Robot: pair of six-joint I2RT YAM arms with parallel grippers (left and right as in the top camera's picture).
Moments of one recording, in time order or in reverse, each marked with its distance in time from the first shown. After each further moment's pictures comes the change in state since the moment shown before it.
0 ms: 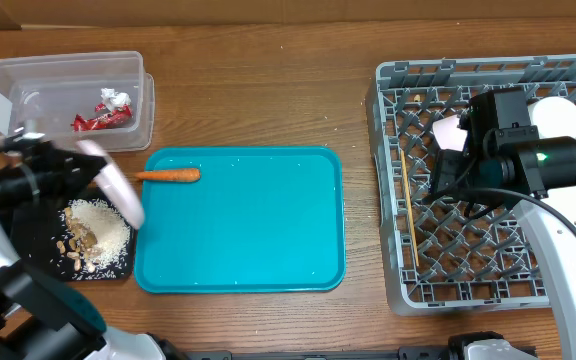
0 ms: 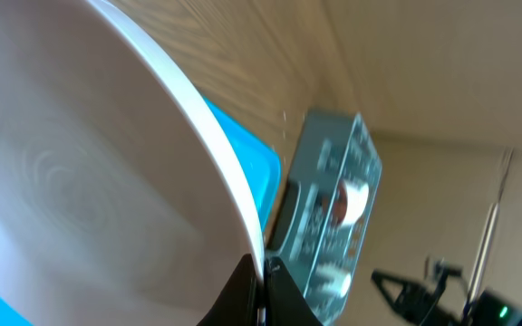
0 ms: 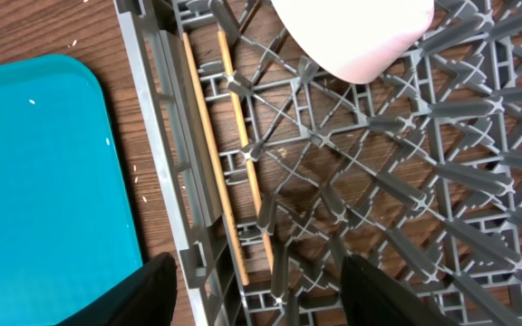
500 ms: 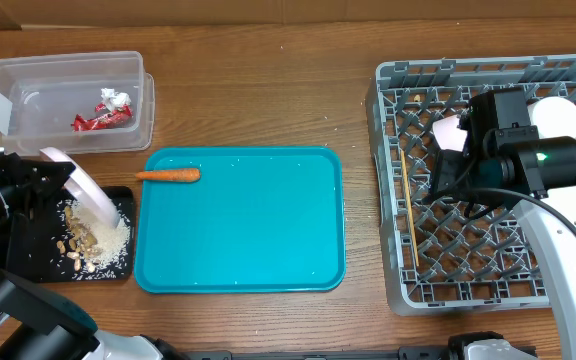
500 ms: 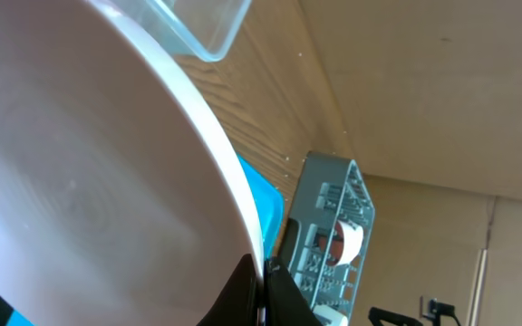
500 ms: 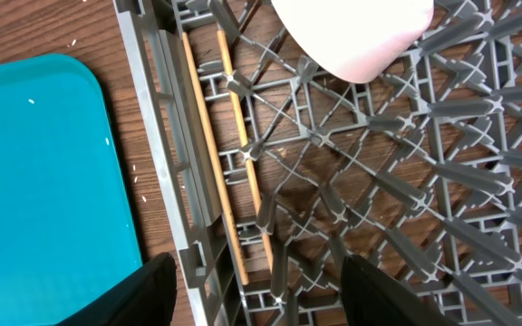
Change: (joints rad) left arm 0.161 0.003 0.000 0.045 0.015 -0.002; right arm 0.000 0.000 0.000 -0.001 0.000 0.000
